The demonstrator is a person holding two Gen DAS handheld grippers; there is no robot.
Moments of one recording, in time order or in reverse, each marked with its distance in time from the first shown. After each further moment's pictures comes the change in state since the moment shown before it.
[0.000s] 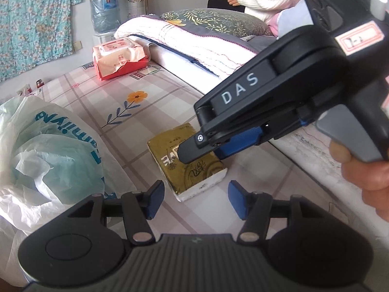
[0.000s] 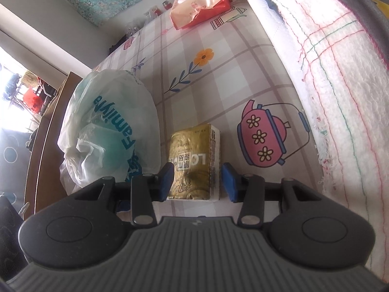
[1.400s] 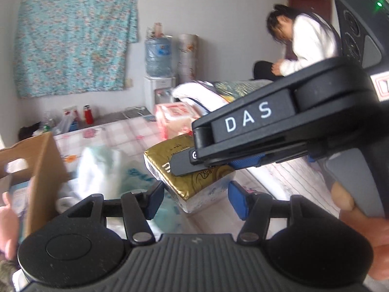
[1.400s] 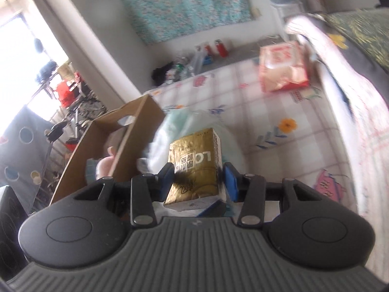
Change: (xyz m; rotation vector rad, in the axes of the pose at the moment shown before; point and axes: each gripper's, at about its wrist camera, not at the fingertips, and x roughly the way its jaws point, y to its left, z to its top) left arm -0.133 0.029 0.009 -0.178 -0.275 0.187; right arm -0.065 0.136 0.001 -0.267 -0.192 0.104
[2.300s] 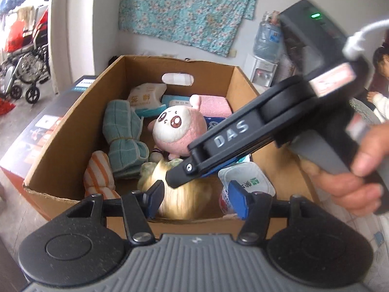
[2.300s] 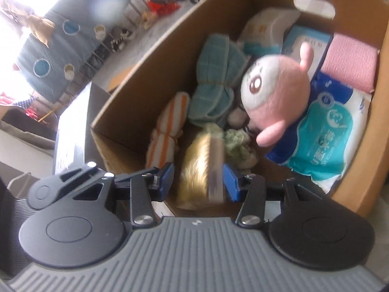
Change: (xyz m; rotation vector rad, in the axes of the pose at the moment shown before) left arm -0.107 0.187 -0.070 -0.355 0.137 0.269; right arm 0.213 0.278 -0.056 -0.426 0.635 0.311
